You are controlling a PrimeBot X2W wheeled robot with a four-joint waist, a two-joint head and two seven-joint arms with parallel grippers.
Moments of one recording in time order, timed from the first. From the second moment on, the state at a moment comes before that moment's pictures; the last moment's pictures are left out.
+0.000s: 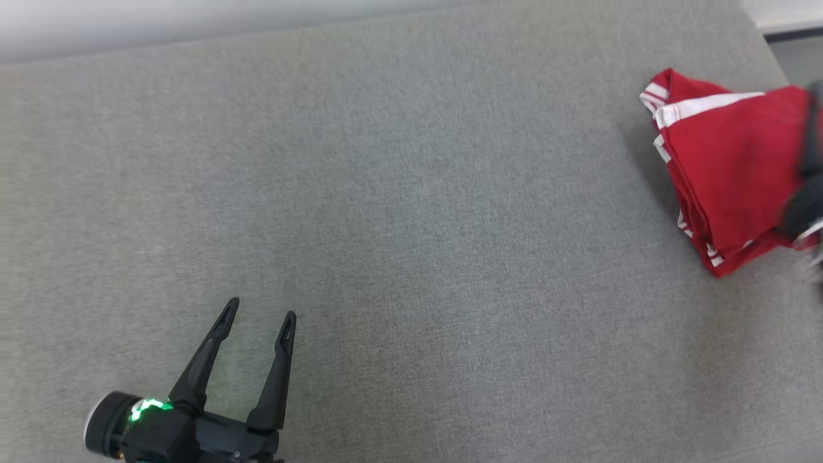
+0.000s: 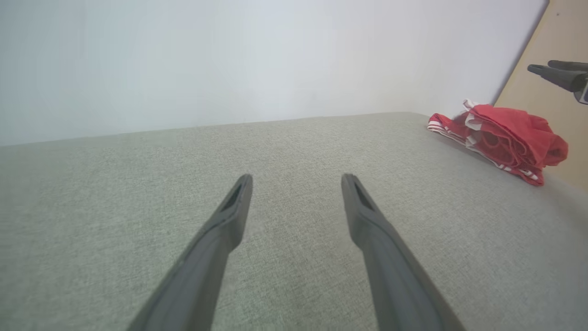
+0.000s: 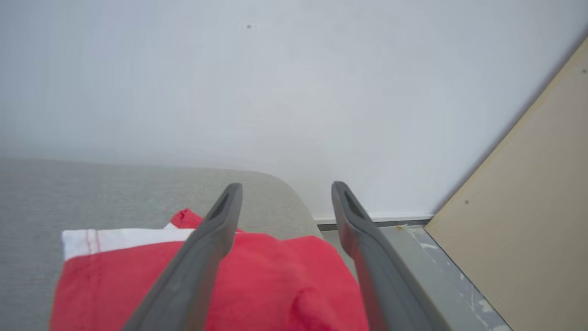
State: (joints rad) left arm -0.07 0.24 -0.22 -0.05 -0.24 -0.13 -0.26; right arm -0.83 -0.44 -0.06 0.87 0.08 0.13 -0.26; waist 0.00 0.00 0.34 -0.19
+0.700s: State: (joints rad) left arm 0.00 0.09 -0.11 0.08 -0.29 -0.08 -0.26; right arm -0.22 -0.09 0.06 0.25 0.04 0.13 -0.26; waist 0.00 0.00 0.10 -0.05
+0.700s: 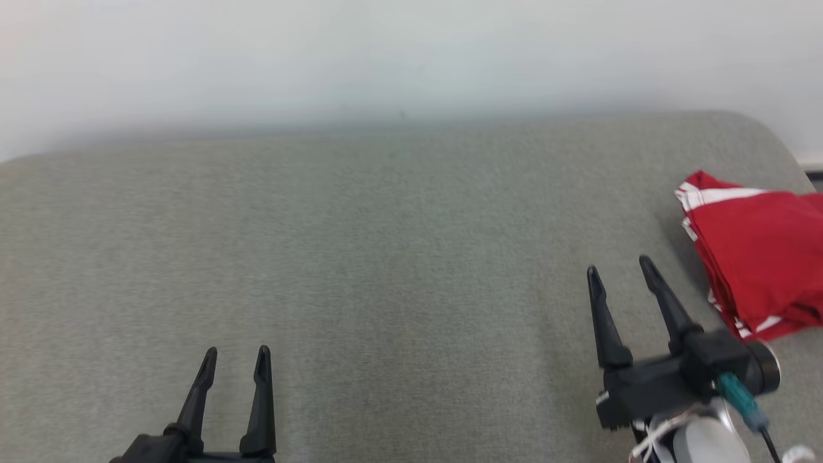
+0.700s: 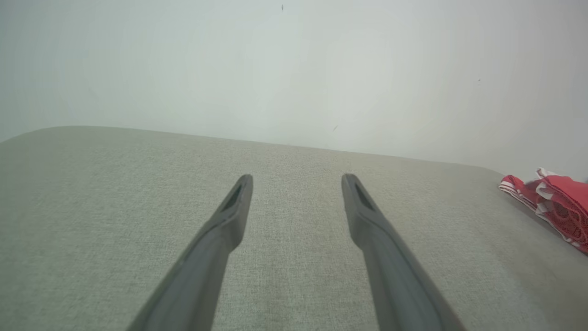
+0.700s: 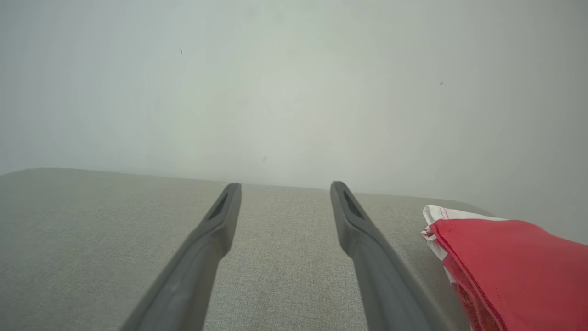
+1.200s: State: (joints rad) left arm 0.10 0.07 -0.07 0.00 -0.21 -0.11 -0.26; right arm 0.07 -0.06 0.02 0.04 0.04 0.13 -0.26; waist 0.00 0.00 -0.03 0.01
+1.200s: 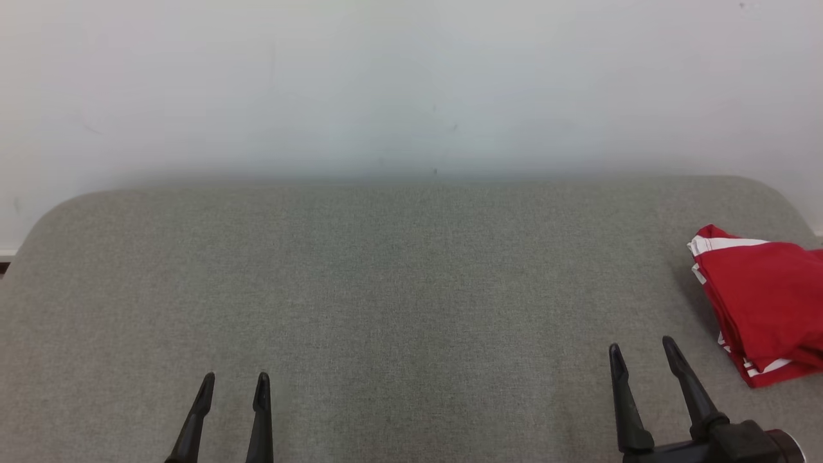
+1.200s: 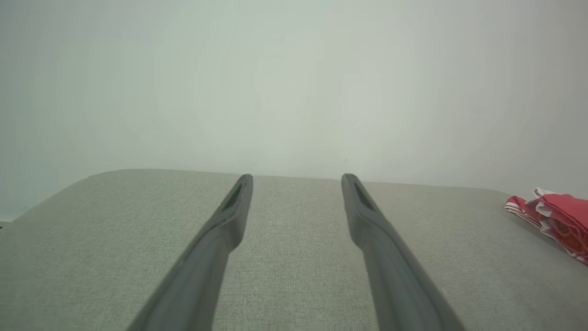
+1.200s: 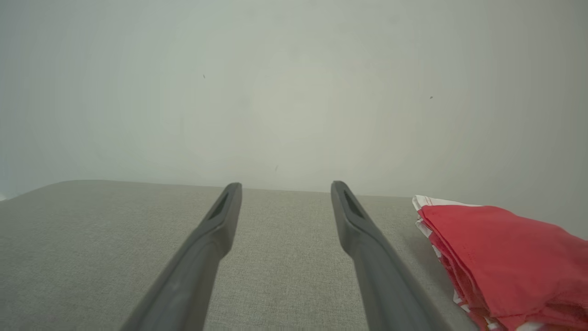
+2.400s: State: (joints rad) left arm 0.15 0.06 0.00 0.09 -0.47 -0.12 -0.22; right arm 0.07 -0.05 0.05 0.16 0.36 0.13 -0.18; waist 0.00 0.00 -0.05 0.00
